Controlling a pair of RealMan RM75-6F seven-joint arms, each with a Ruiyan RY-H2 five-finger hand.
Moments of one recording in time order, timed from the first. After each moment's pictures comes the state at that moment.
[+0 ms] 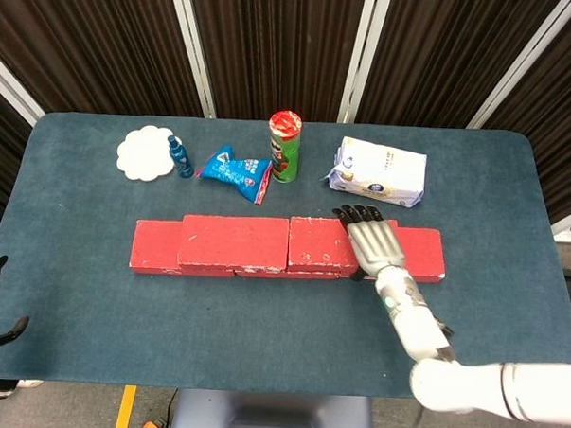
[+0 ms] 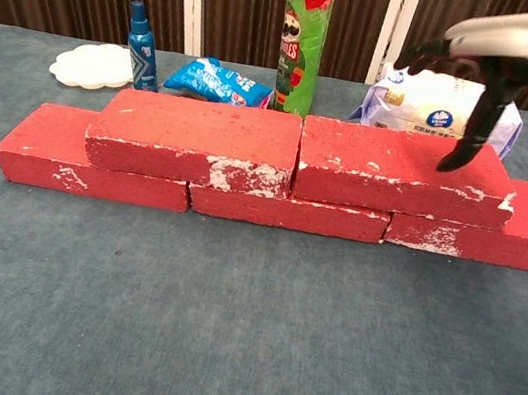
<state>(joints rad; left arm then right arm) -0.04 -1.06 -0.08 -1.76 1.36 1.52 0.22 1.00 -1.13 0.18 -2.08 -0.43 1.13 -0.66</state>
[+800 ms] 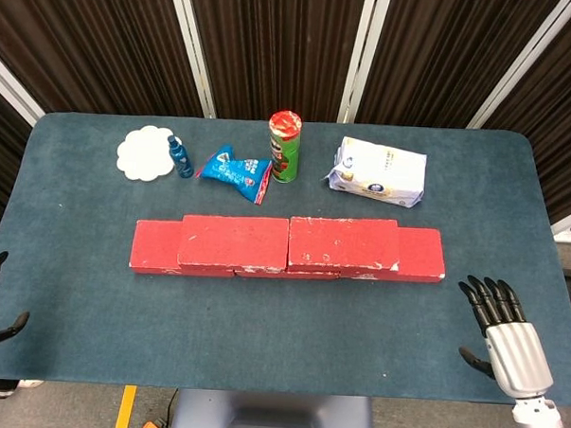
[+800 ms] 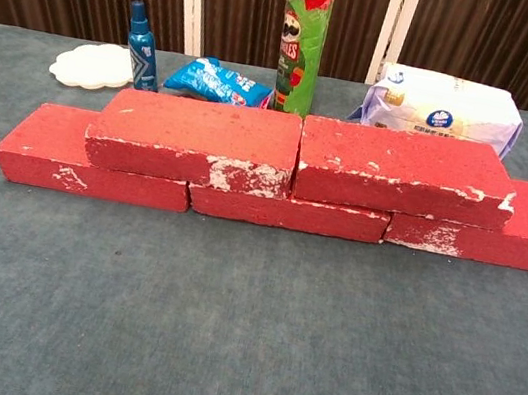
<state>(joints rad) -0.05 -1.07 -0.09 -1.71 1.38 1.52 0.17 0.15 -1.14 -0.18 -1.70 -1.62 1.69 -0.11</state>
